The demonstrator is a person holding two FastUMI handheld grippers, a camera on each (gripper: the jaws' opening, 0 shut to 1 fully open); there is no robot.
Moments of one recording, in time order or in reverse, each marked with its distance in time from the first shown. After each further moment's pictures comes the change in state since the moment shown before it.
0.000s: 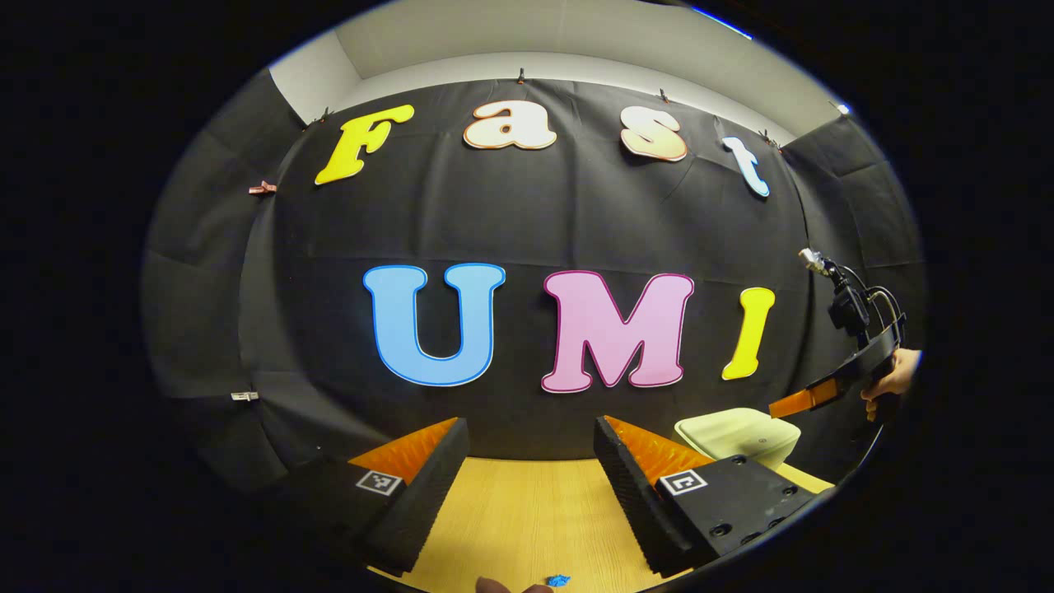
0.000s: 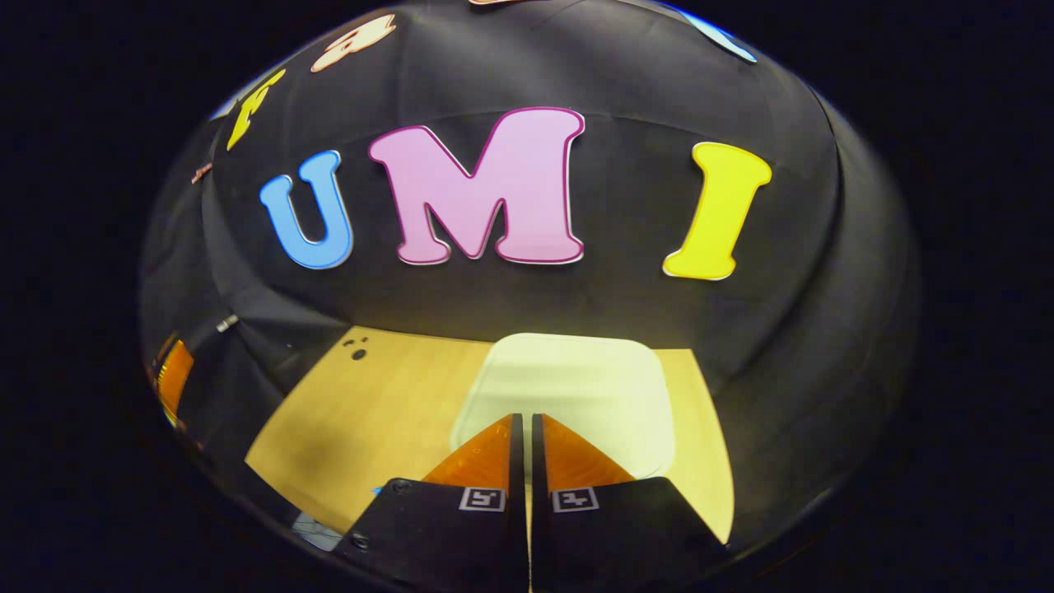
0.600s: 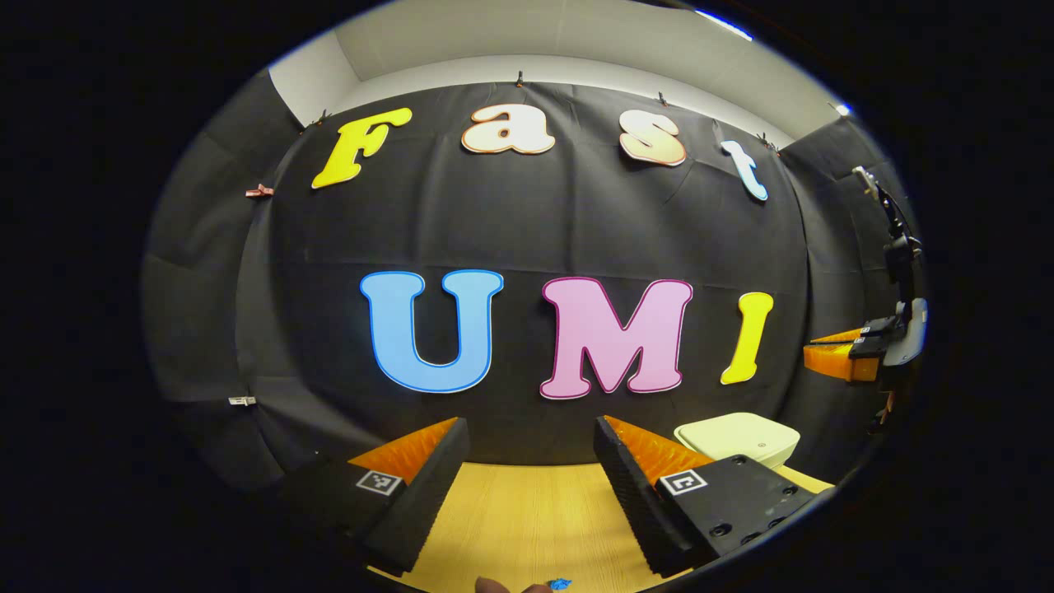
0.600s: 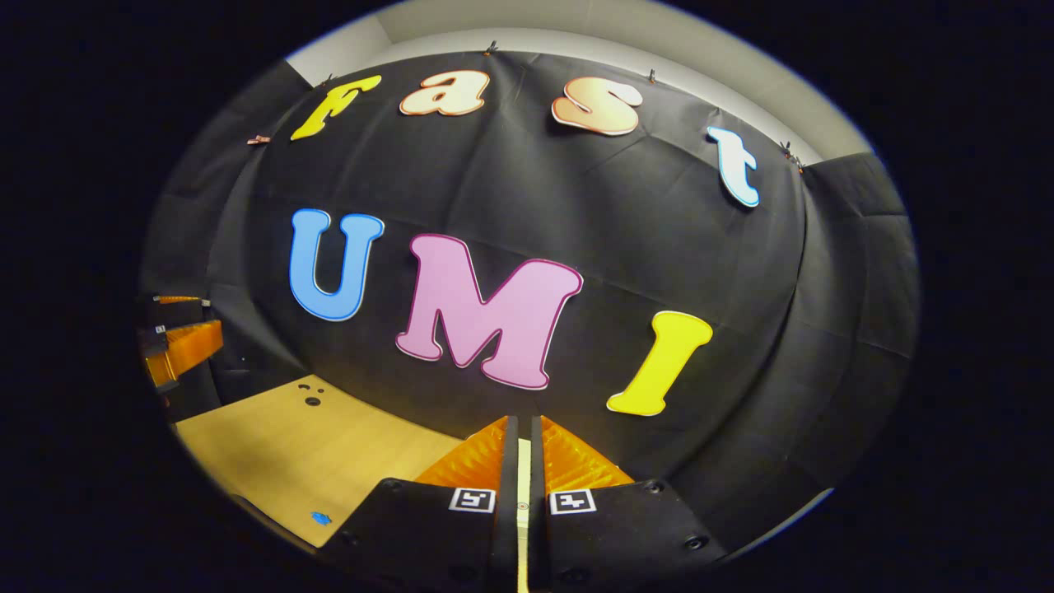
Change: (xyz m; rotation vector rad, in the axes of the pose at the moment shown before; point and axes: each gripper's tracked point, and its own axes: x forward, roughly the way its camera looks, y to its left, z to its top) left arm 0.004 0.000 0.005 0.001 -0.024 -0.009; right arm -0.094 0.033 0.068 -0.209 -0.413 -0.121
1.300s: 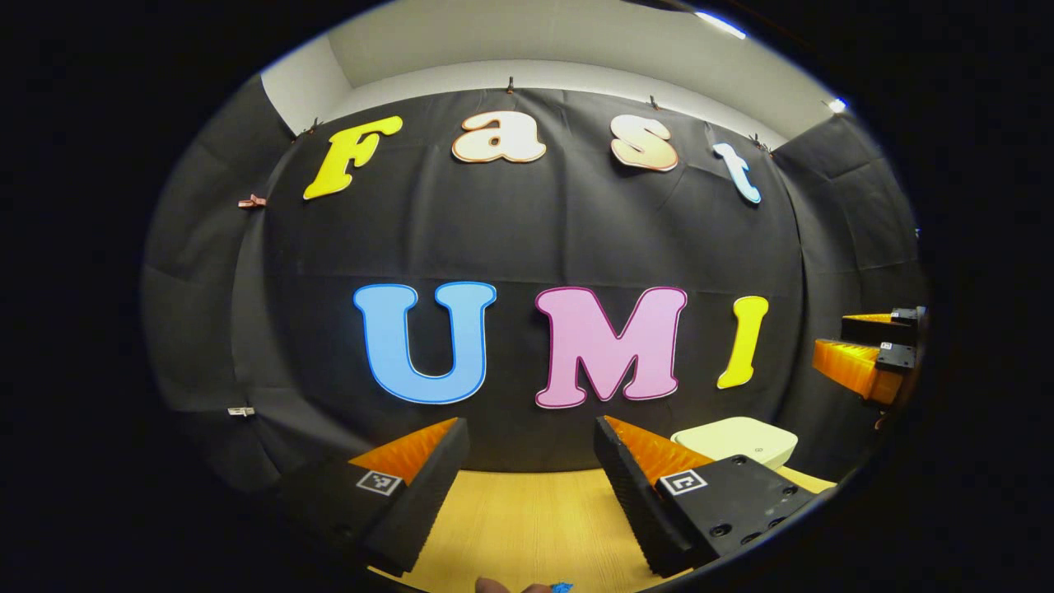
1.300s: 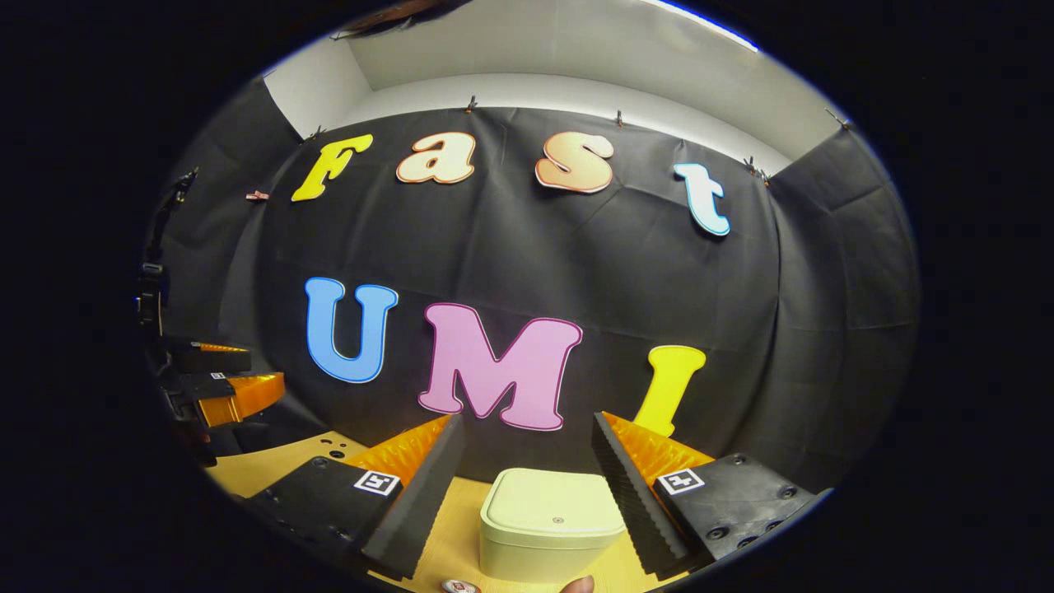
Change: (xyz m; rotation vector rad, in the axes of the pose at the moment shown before) left arm 0.002 -0.006 0.013 0.021 -0.023 -0.018; right arm -0.066 0.021 0.051 0.099 -0.278 -0.039
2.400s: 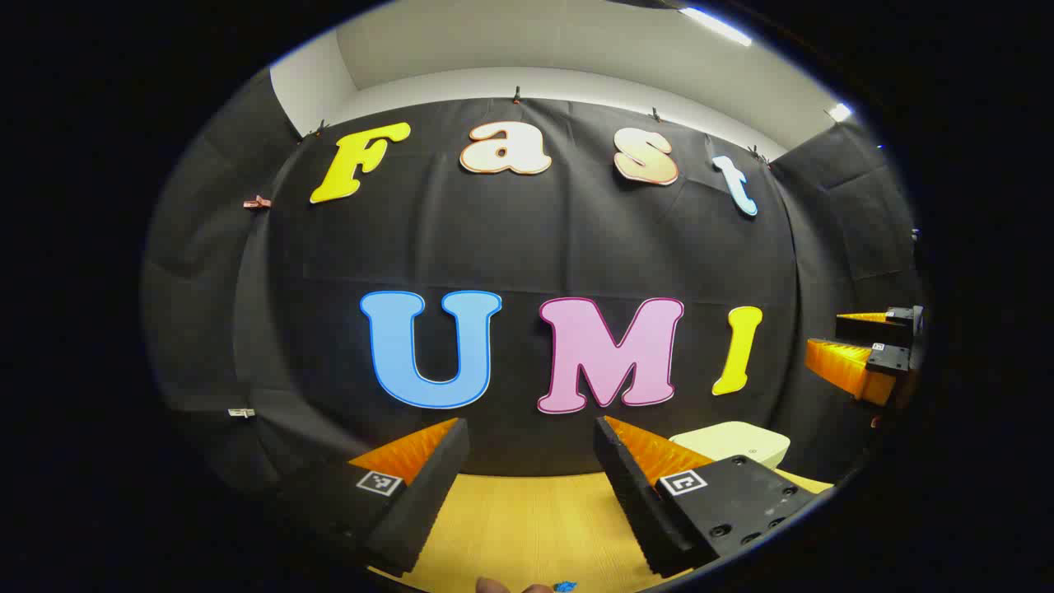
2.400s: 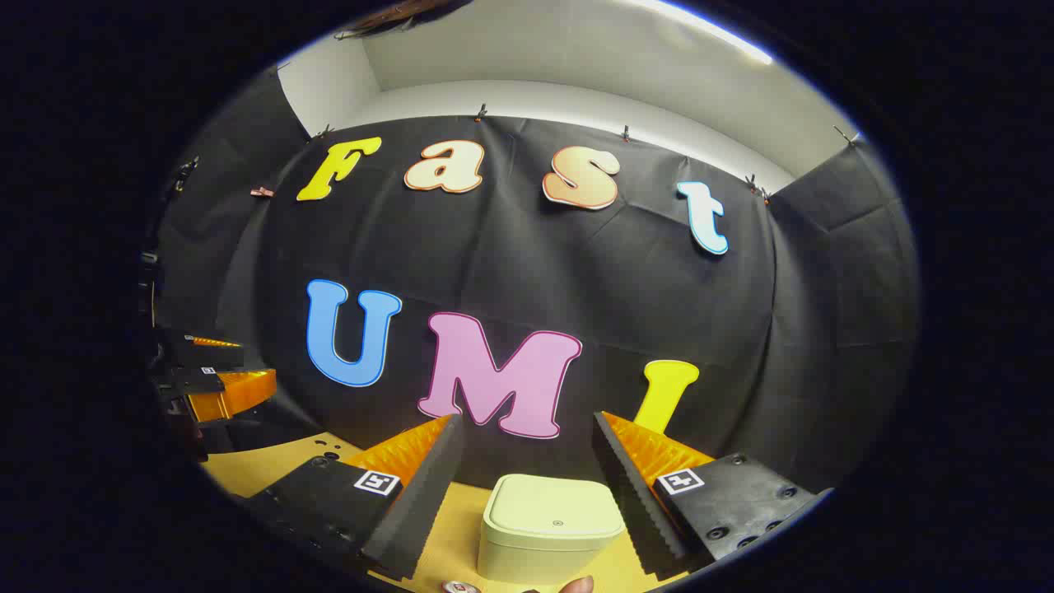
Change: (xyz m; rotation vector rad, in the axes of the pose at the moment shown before) left arm -0.016 0.009 0.010 -0.008 -0.030 -0.010; right arm -0.014 0.010 0.015 -0.032 -0.044 -0.013
